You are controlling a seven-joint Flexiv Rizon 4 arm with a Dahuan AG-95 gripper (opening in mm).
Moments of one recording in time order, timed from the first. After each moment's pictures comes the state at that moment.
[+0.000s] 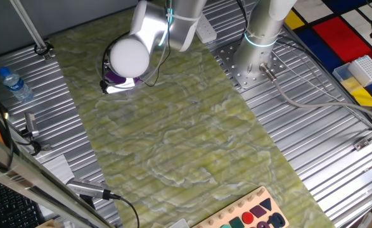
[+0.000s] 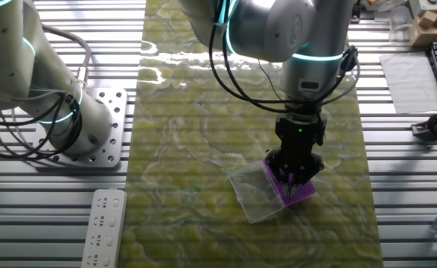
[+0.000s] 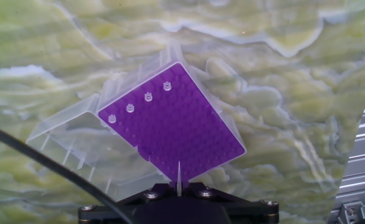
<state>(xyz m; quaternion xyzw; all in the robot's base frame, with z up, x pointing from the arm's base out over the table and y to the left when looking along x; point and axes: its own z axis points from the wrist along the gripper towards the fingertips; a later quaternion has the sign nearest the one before) 0.517 -0.183 0.069 0.61 -0.72 0.24 0.22</state>
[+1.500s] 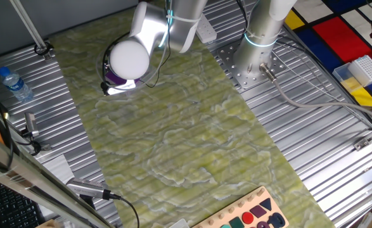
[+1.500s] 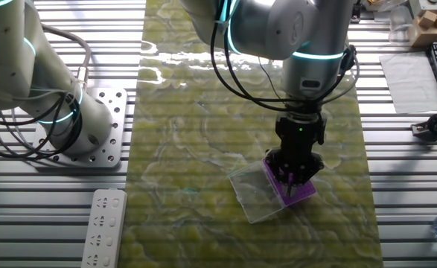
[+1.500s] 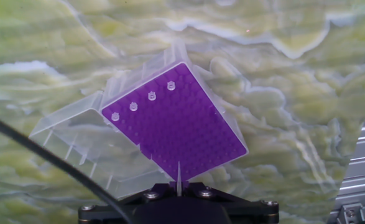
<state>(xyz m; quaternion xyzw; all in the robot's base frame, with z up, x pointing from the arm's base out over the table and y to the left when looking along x) 0.515 -0.183 0.070 0.62 -0.71 0.24 0.23</state>
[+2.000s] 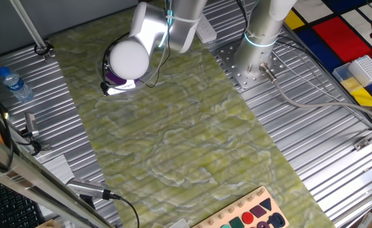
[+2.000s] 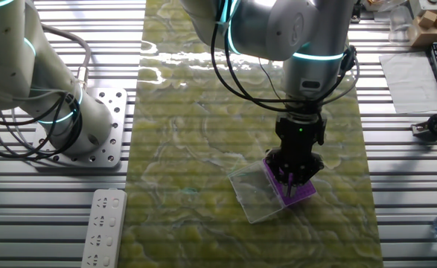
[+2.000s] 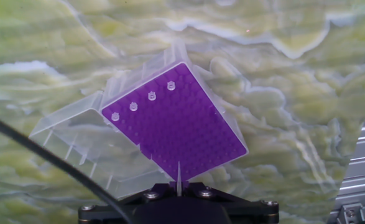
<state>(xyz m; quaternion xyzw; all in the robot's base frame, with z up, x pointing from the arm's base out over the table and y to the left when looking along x) 0.516 -0.181 0.067 0.61 -0.71 0.24 0.23</state>
